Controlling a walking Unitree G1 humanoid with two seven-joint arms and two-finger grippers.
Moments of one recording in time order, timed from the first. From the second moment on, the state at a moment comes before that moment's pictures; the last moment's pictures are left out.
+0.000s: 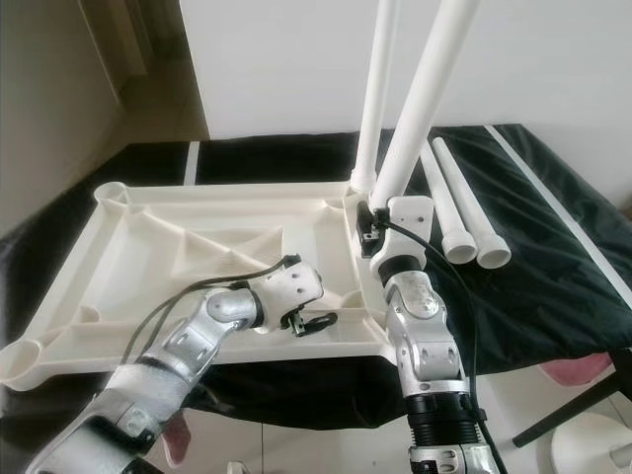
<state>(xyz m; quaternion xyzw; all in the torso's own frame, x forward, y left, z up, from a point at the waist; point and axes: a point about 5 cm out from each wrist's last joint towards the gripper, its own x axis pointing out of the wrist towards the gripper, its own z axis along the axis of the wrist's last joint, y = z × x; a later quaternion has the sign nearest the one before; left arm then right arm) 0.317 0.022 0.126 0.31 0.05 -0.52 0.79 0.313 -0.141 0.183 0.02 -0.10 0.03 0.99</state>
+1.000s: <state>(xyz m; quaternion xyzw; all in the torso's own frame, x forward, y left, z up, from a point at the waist) 0.341 0.000 0.141 0.38 0.06 -0.50 0.78 0.313 -0.147 0.184 0.02 -0.11 0.02 0.99</state>
